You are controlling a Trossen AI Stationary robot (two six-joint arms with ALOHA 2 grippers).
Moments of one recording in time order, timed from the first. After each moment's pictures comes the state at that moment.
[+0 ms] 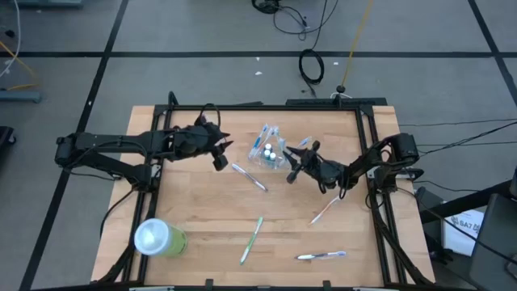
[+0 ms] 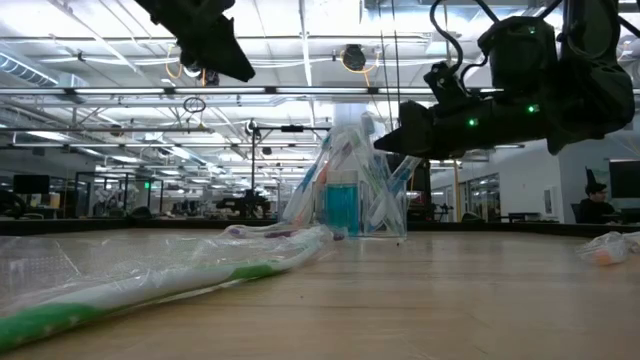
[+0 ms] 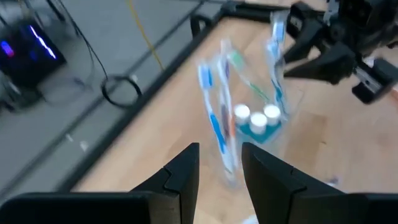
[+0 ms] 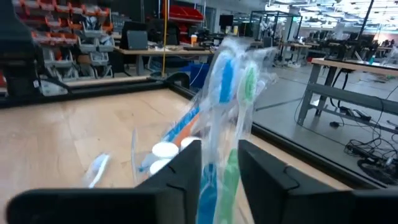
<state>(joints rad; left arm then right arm) 0.09 1.14 0.95 -0.38 -0.40 -0.12 0.03 1.77 0.37 1.40 0.68 -0.04</state>
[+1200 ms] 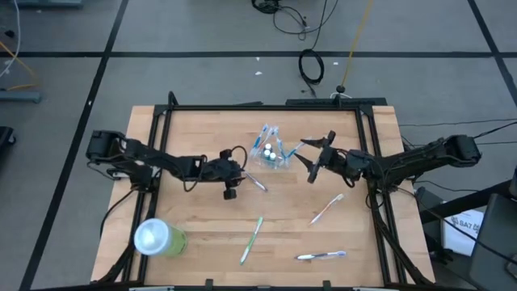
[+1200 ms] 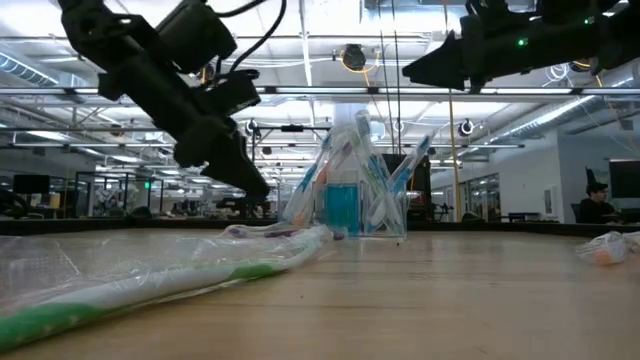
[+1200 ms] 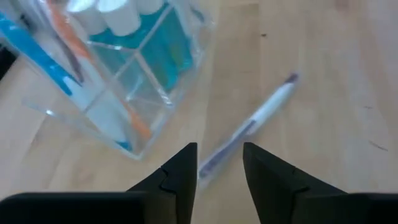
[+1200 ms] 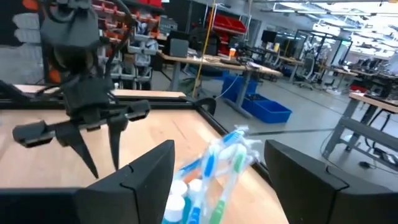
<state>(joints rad) -0.01 1.53 0.62 0.22 -0.21 0.06 0.06 1.04 0.37 0.68 0.52 -0.17</state>
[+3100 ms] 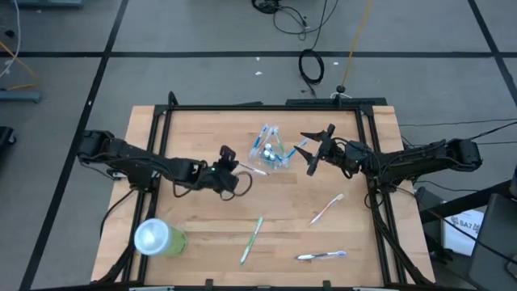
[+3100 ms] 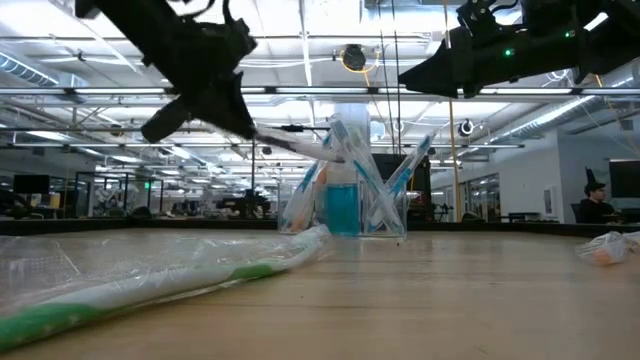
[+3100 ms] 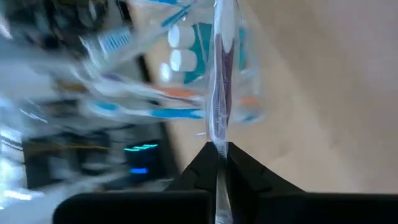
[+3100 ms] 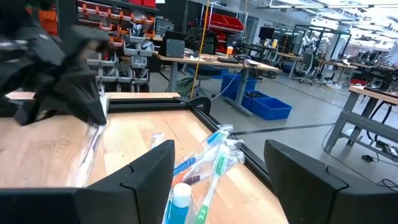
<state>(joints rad) -0.18 1.42 0.85 -0.27 -0.68 0.79 -0.08 1.05 0.37 0.69 0.39 -0.14</state>
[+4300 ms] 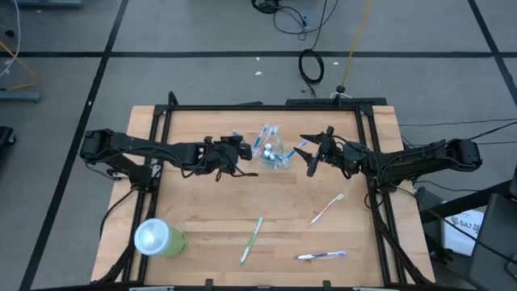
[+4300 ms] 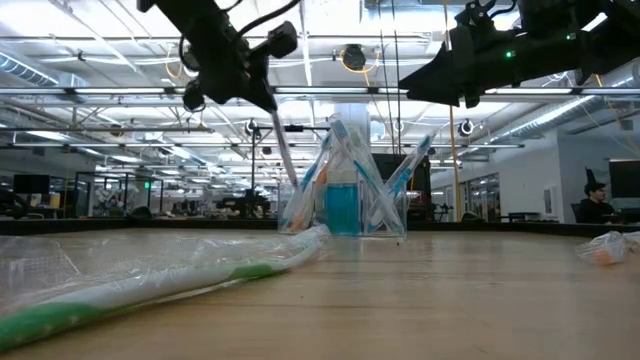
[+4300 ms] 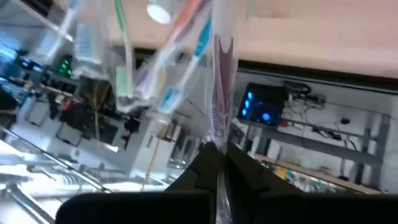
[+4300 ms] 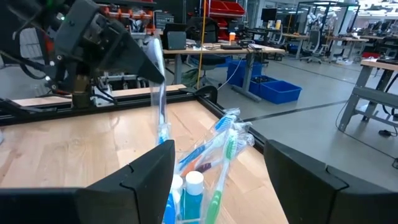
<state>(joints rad) -0.01 1.47 1.01 -0.26 -0.80 2.14 -0.08 1.05 0.37 0.63 0.39 -0.02</state>
